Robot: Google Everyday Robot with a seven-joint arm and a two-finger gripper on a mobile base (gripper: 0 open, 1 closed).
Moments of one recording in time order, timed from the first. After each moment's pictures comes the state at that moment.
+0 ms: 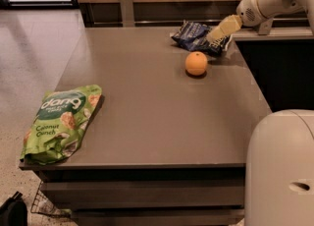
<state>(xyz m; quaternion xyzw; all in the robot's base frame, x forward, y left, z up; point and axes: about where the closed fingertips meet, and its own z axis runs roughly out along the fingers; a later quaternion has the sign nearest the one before) 0.791 -0.239 0.902 -0.39 0.82 0.10 0.40</state>
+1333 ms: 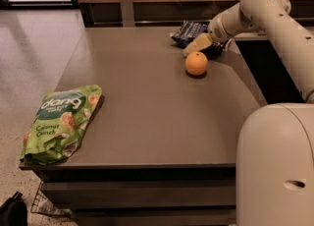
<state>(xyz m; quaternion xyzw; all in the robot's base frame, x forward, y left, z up) 0.829 -0.178 0.830 -0.40 0.82 0.08 0.40</state>
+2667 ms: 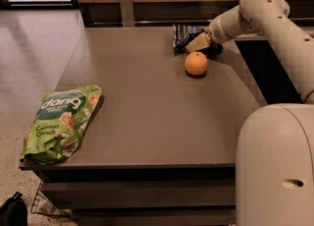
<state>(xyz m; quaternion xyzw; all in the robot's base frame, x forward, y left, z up) 0.831 -0.178 0.821 -0.39 0.82 0.09 0.40</state>
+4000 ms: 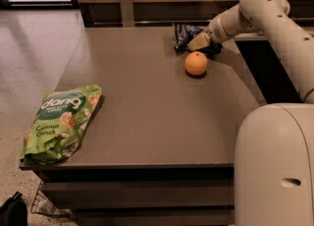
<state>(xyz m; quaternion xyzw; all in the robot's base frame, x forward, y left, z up) 0.831 -0.178 0.826 -0.39 0.82 0.09 0.40</state>
